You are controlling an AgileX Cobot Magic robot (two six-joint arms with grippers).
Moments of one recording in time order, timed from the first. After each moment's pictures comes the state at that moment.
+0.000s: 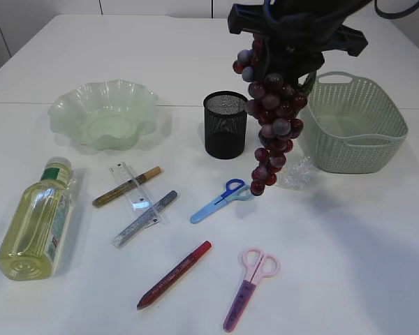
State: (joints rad) left arm -0.13 0.77 -0.83 -0.54 0.85 0.46; right arm 0.41 1.81 -1.79 0.19 1.25 0.21
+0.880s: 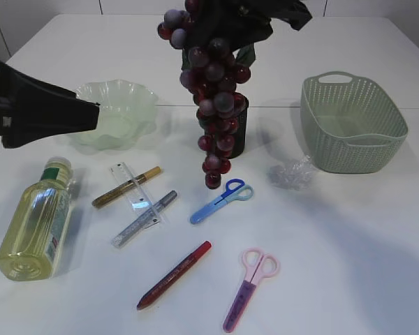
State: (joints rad) left arm -0.13 1.28 -0.83 -1.29 0.79 1.39; right arm 0.45 1.81 -1.89 0.49 1.25 -0.04
